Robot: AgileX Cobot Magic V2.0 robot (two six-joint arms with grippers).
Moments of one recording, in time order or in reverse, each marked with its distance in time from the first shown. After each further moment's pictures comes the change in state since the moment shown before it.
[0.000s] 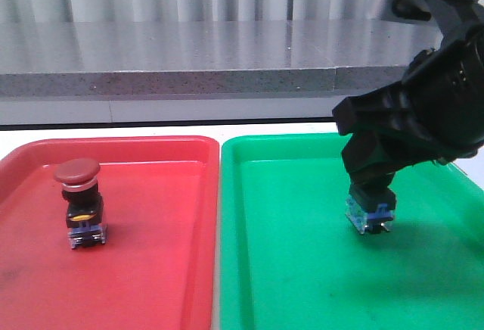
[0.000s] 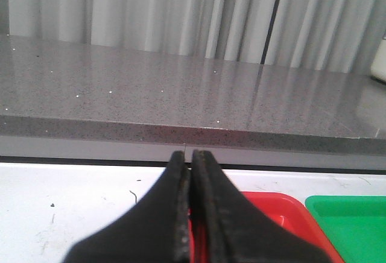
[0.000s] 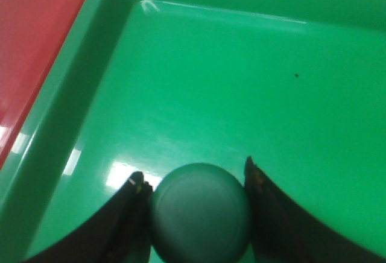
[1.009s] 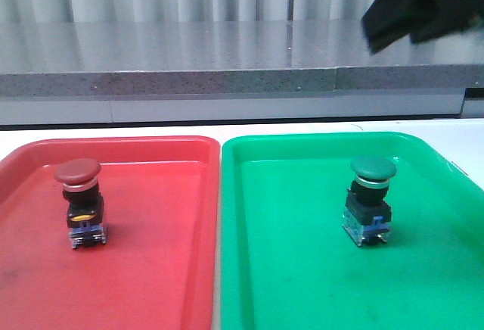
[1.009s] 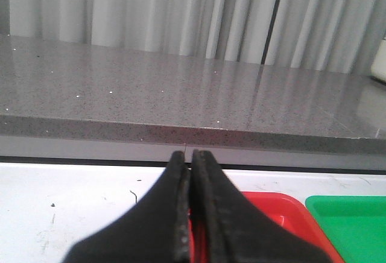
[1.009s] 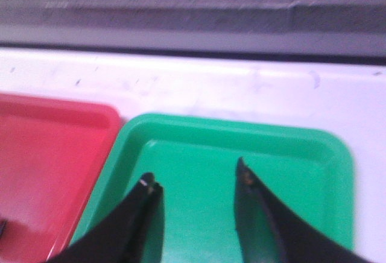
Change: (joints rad) left arm 0.000 0.000 0.000 0.000 0.000 0.000; right arm -0.146 -0.248 -0.171 0.007 0.164 0.000
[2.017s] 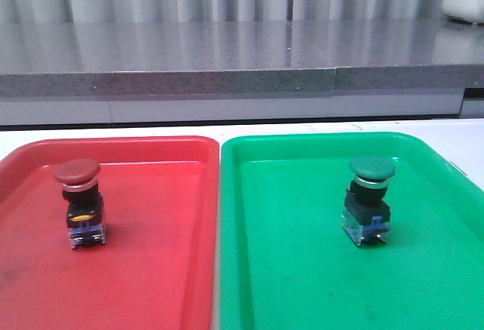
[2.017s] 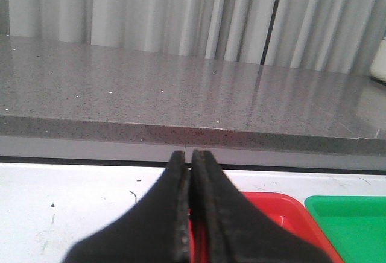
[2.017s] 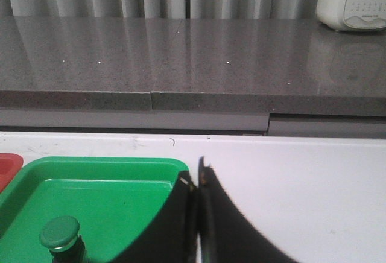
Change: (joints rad) left arm 0.000 0.000 0.000 0.000 0.000 0.000; right arm -0.264 -1.020 0.495 -0.196 0.101 -0.002
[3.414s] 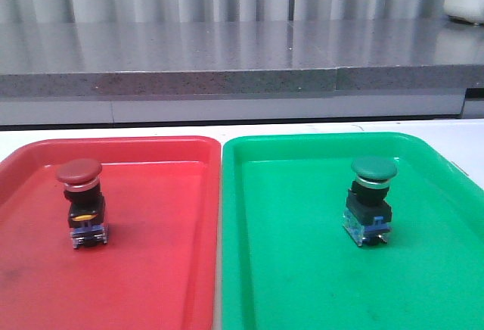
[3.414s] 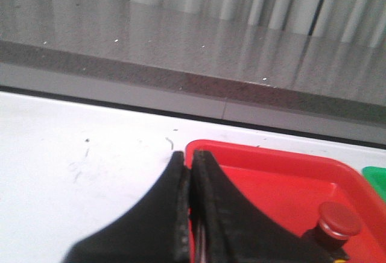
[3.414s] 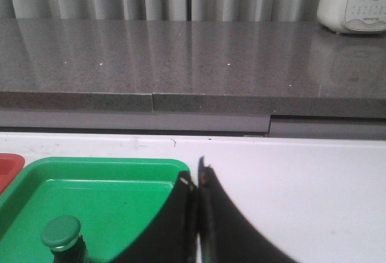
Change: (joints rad) left arm 0.174 -0.018 0.283 -0.177 -0.175 0.120; right arm 0.000 -0.002 0.001 0.000 0.004 -0.001
